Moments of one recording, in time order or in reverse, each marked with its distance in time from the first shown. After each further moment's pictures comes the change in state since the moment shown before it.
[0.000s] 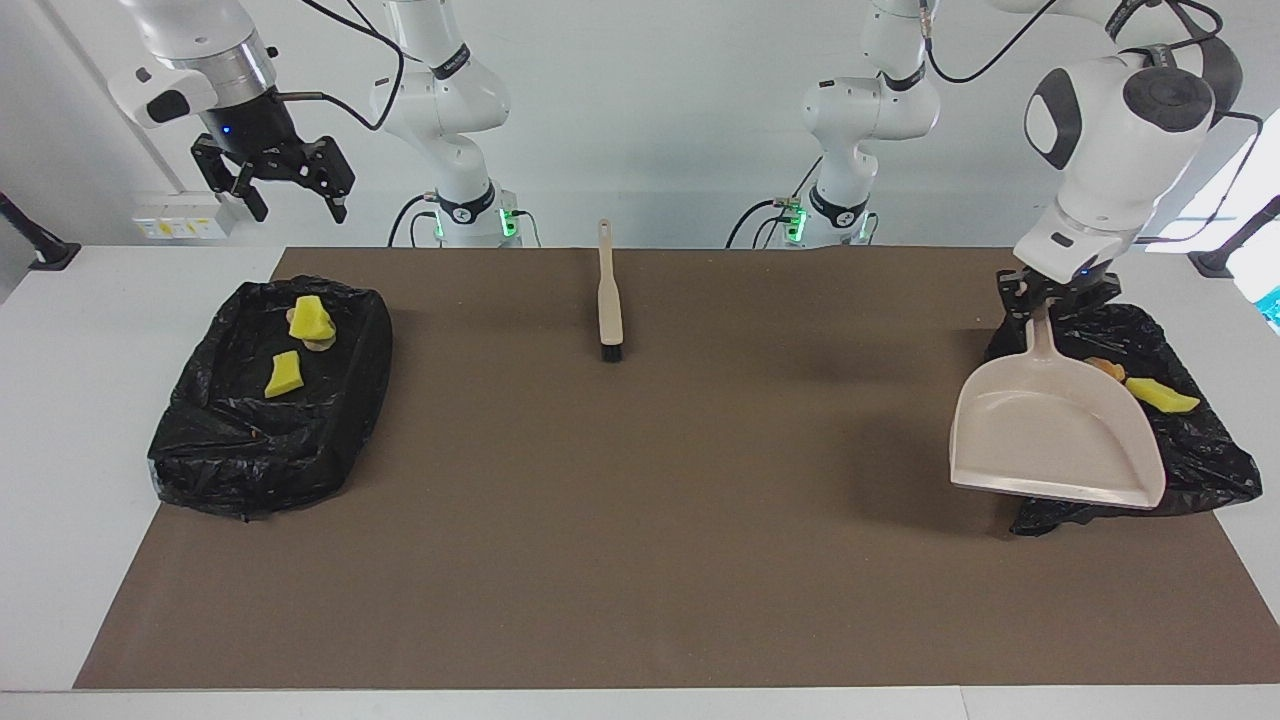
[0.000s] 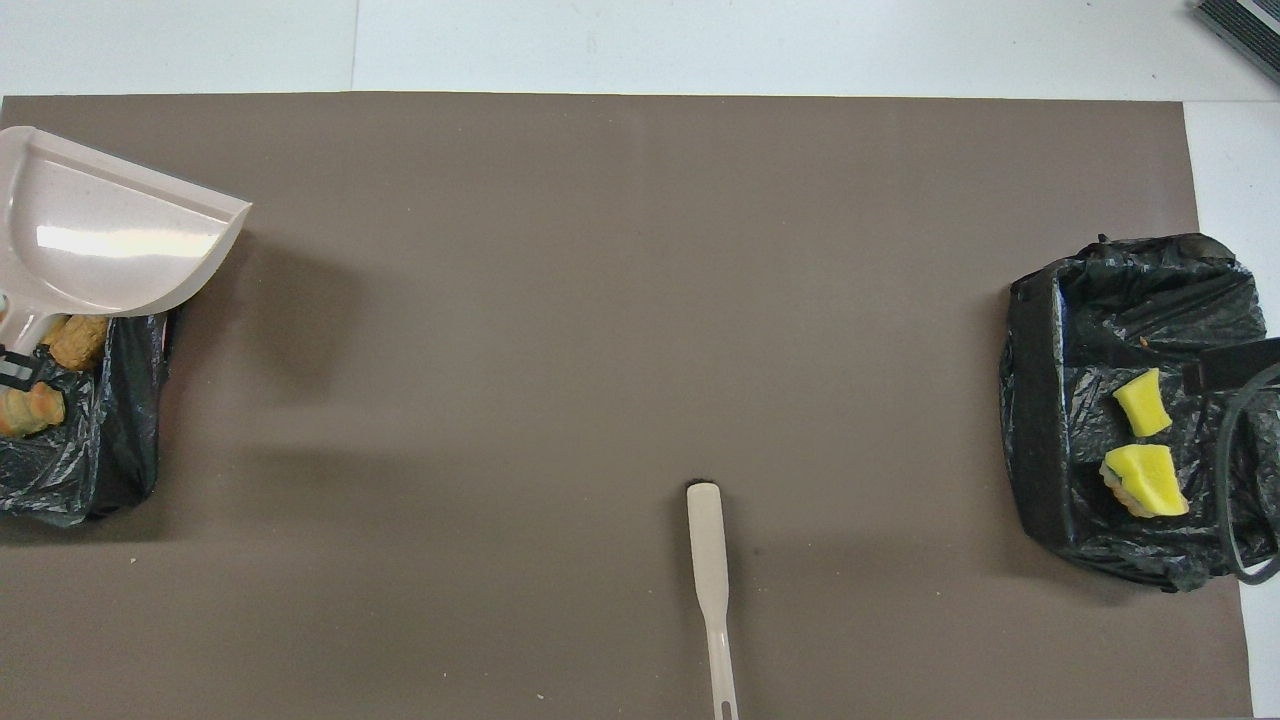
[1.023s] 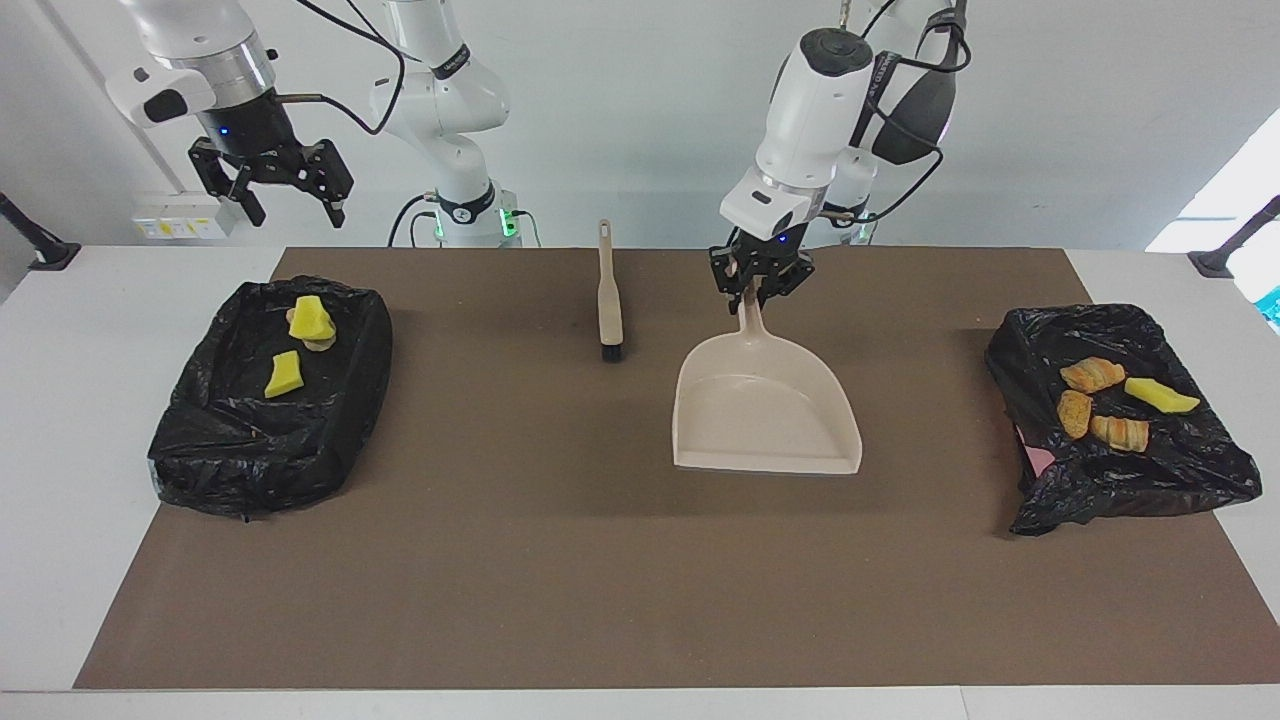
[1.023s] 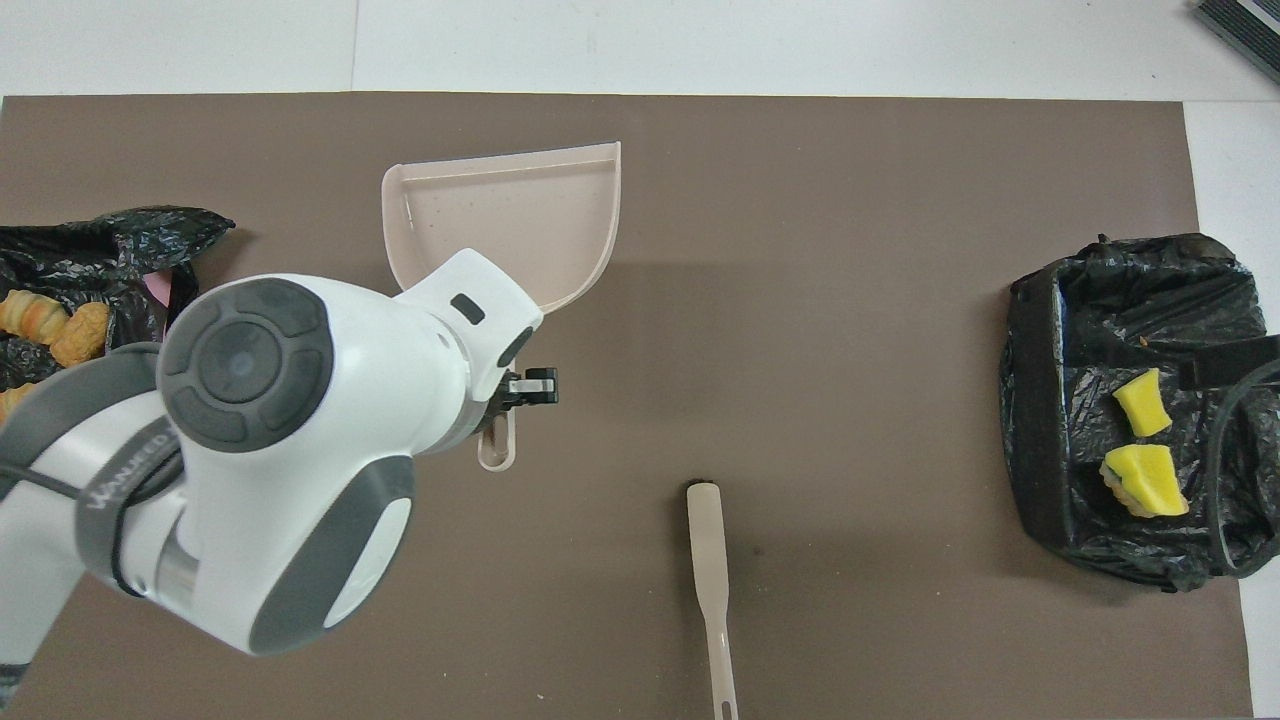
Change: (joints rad) left arm -0.532 0.075 -0.004 0.012 -0.221 0.216 -0.611; right arm 0.001 0.000 0.000 -0.005 0.000 0.043 -0.001
